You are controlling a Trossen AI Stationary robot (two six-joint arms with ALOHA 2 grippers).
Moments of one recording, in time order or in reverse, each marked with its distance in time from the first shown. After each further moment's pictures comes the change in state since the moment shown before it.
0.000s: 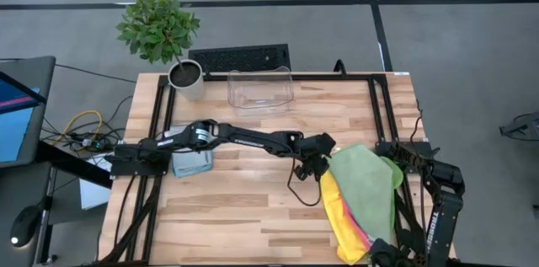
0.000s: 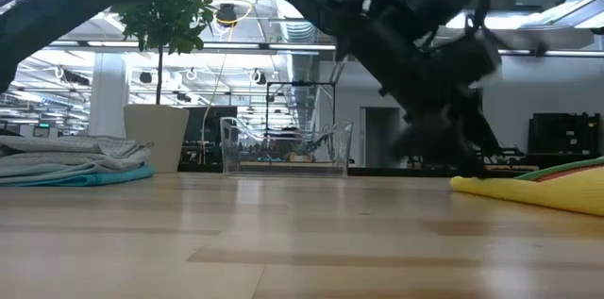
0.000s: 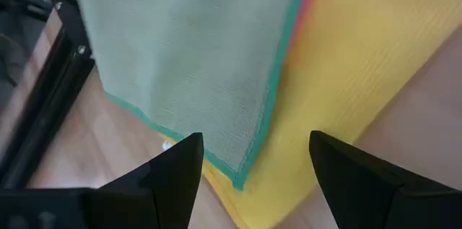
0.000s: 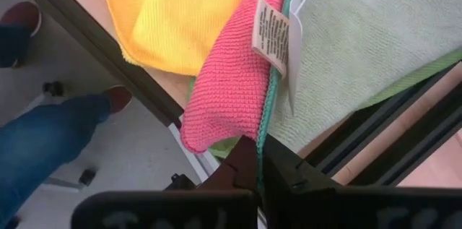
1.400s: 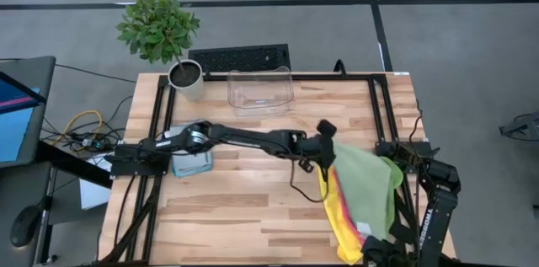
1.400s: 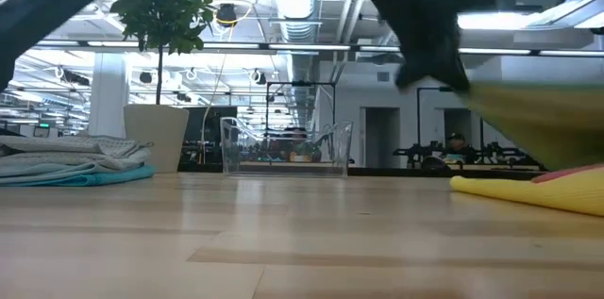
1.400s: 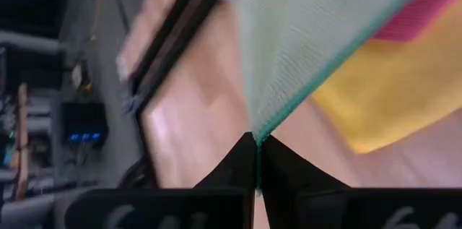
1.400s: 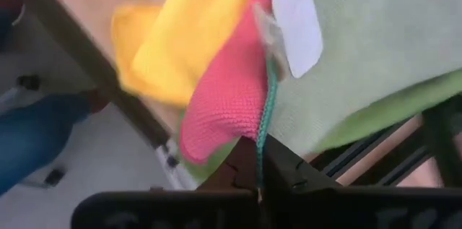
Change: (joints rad) left arm -0.039 -0.068 0.196 -0.243 -0.406 -0.102; right arm -0.055 0.000 0.041 -0.095 0.037 -0.174
